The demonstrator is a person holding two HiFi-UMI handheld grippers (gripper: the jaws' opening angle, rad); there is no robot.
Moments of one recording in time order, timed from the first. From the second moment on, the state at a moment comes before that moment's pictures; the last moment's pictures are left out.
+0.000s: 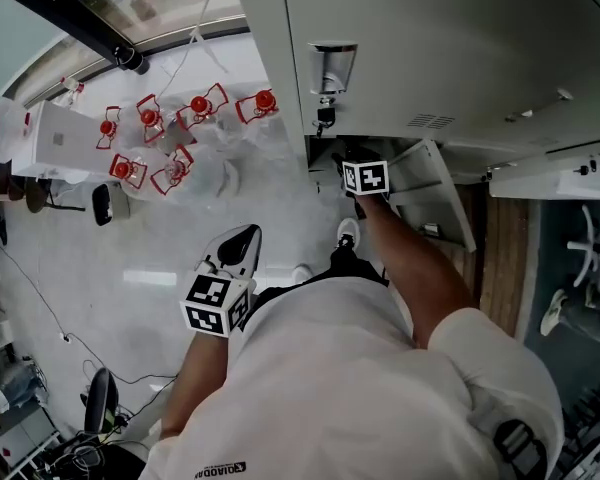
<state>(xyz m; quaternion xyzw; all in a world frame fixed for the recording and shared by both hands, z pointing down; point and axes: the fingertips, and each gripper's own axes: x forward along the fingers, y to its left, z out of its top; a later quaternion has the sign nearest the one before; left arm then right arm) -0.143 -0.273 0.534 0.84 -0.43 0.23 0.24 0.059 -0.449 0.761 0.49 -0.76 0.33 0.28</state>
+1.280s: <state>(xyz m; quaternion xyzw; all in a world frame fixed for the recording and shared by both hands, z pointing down) -0.151 -0.275 0.535 0.83 -0.45 0.23 0.23 0.077 -0.454 0.737 0.48 -0.77 0.21 0.35</state>
